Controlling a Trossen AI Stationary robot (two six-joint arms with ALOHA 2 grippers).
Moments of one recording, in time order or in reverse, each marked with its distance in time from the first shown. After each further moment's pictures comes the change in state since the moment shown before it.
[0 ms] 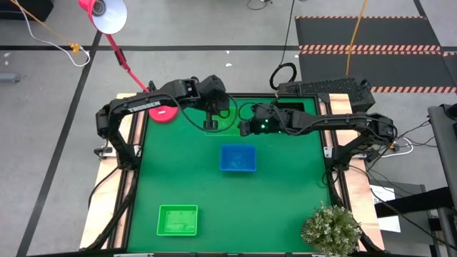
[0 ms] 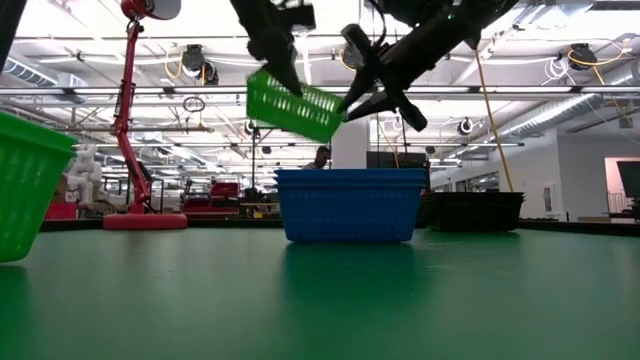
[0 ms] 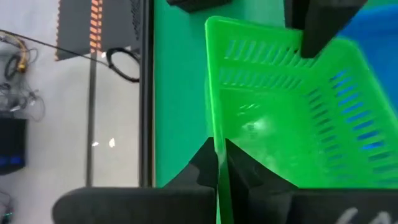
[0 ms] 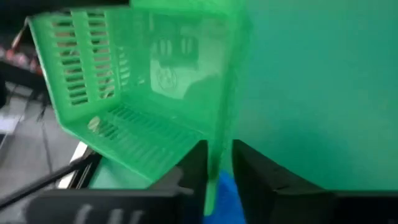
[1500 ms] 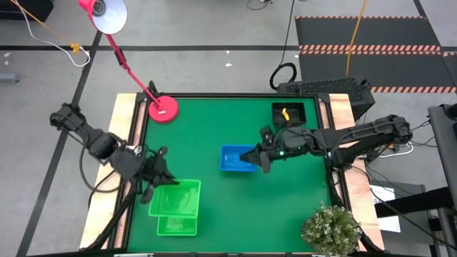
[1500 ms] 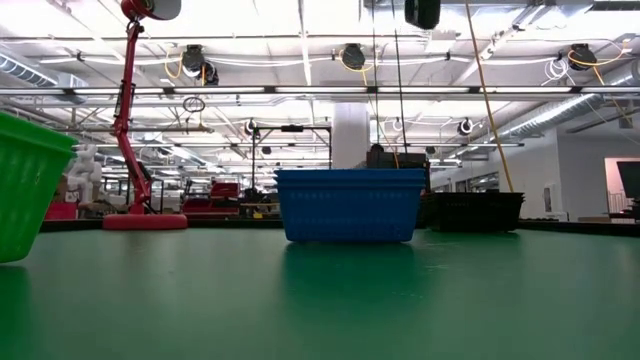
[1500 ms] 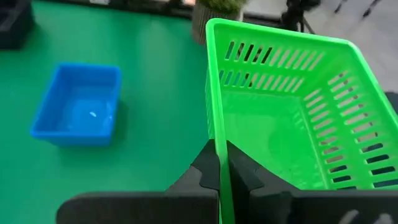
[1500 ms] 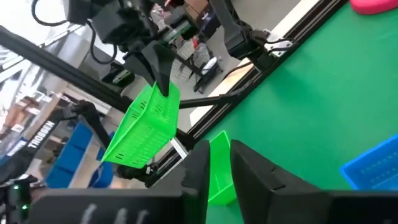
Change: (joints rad) left arm -0.922 -0.743 -0.636 0.264 -0.122 -0.946; right arm 0.372 -0.219 -0.001 0.146 -0.063 -0.047
